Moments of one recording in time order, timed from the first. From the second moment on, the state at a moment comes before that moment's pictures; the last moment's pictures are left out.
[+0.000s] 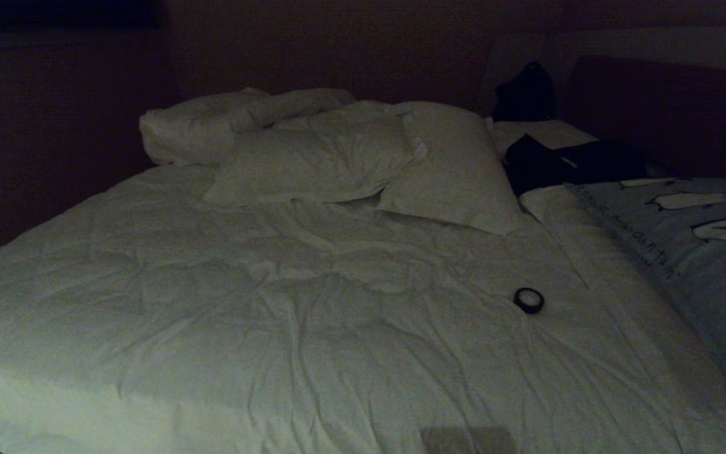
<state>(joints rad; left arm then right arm) 0.00 0.00 0.00 0.01 -0.04 0.13 0.00 0.00 -0.46 0.27 0.00 0.03</state>
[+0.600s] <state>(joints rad) 0.00 0.00 0.00 0.01 -0.04 0.13 0.00 0.00 -0.14 0.05 -0.01 0.01</state>
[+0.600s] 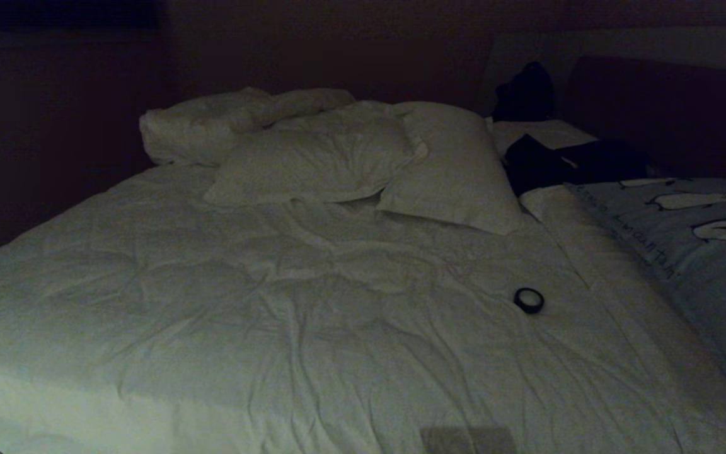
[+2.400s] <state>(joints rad) 0.00 0.00 0.00 0.01 -0.04 0.13 0.00 0.00 0.00 -0.01 0.00 0.00</state>
